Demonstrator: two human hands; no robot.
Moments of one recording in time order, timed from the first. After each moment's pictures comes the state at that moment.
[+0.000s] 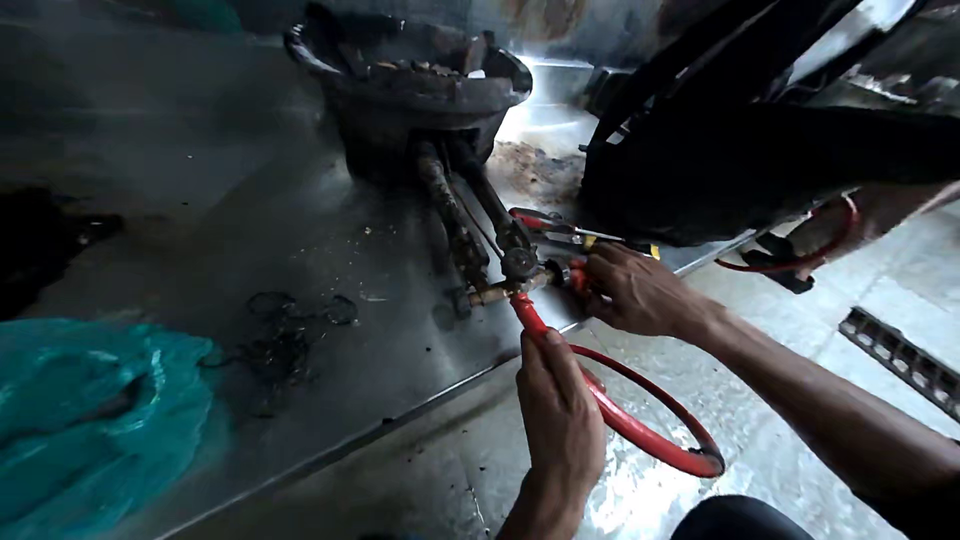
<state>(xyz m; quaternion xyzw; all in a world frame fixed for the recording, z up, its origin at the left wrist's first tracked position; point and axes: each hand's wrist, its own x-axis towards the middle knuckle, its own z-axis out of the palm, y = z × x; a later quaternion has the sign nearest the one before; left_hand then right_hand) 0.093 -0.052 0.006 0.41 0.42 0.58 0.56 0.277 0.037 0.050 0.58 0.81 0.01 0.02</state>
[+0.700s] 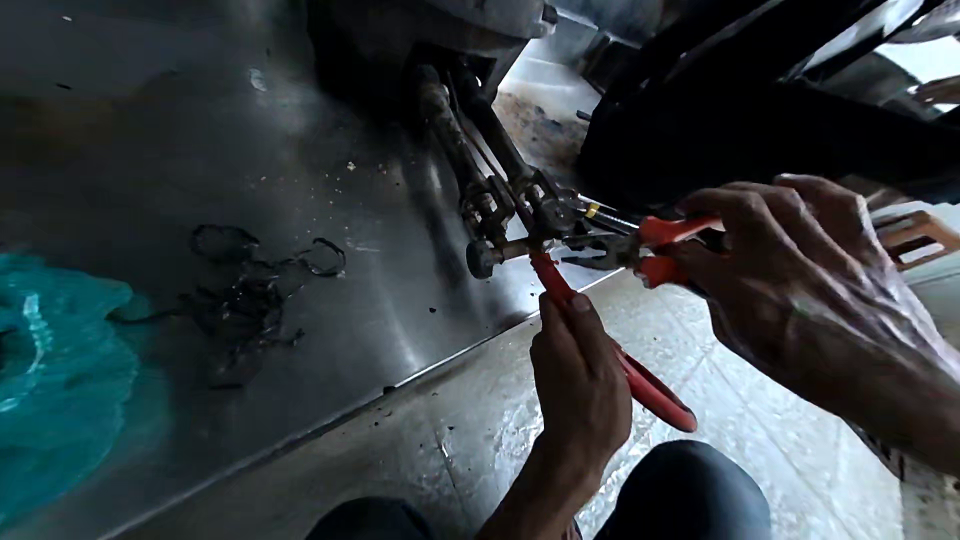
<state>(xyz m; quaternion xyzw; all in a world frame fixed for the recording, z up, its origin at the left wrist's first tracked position) 0.089 -0.052 0.002 0.39 0.36 0.59 0.60 0.208 -0.056 0.133 0.49 0.81 0.31 0.07</state>
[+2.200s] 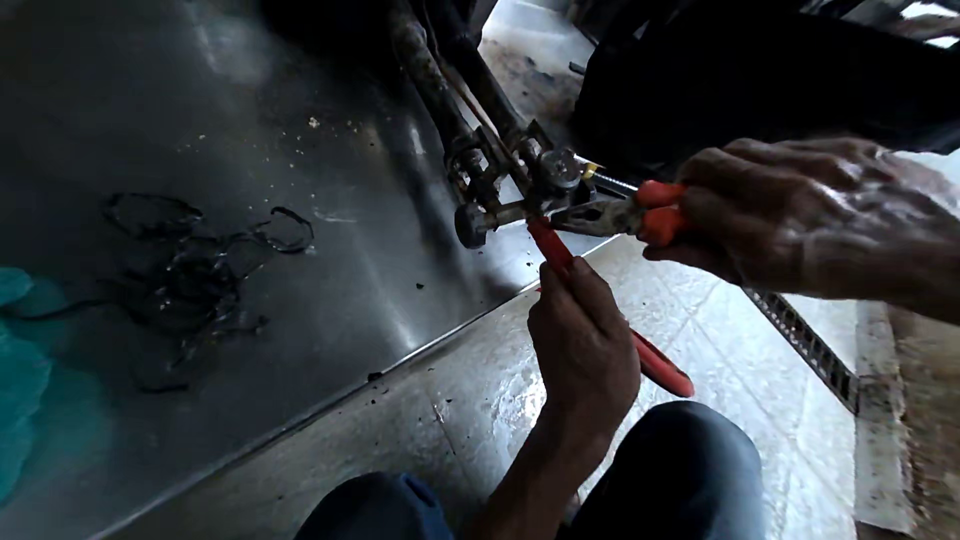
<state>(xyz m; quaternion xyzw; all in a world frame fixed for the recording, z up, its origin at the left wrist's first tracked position) 0.094 -0.048 0.002 0.44 0.41 0.61 0.52 0.233 -0.022 0.149 0.36 0.89 0.27 0.13</state>
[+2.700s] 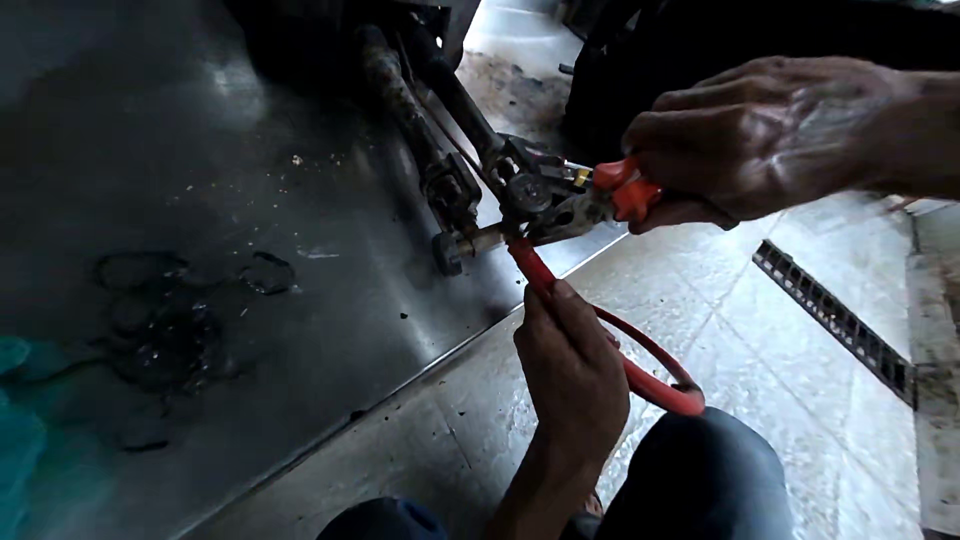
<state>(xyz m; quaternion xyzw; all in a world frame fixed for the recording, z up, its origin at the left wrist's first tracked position) 0.096 -0.048 -0.001 0.42 0.38 0.63 0.52 0.300 0.078 0.145 0.16 0.97 0.20 0.05</state>
